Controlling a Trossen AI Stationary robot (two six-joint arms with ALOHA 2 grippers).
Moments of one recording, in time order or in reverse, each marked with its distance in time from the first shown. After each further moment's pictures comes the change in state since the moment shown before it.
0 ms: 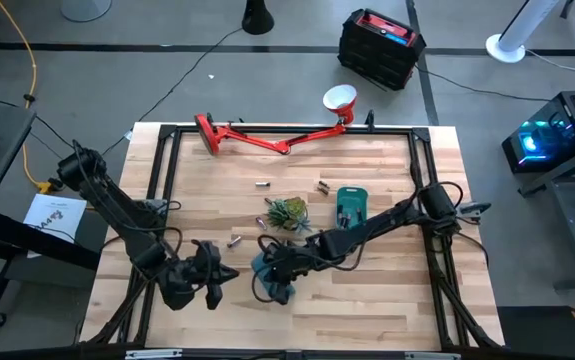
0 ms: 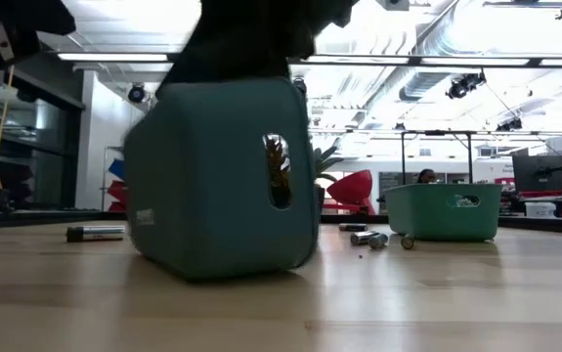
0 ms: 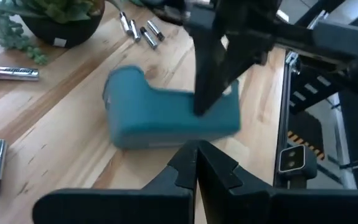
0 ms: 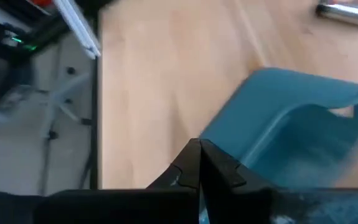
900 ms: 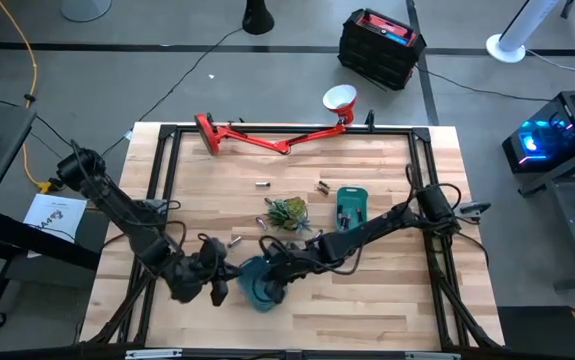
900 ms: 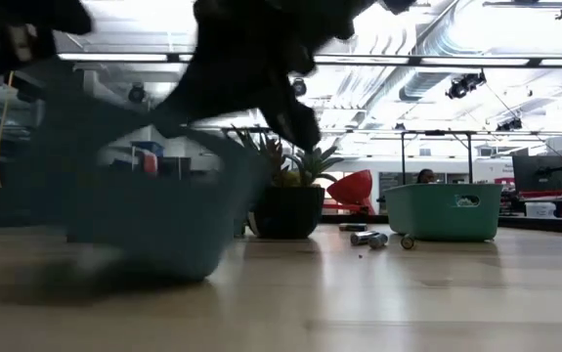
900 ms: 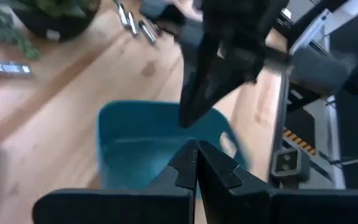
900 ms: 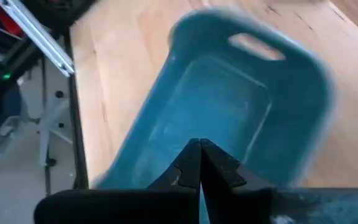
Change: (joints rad) left arm 0.060 -0.002 0.023 -0.008 0.097 0.008; right arm 0.010 0.015 -0.019 0.053 0.060 0.172
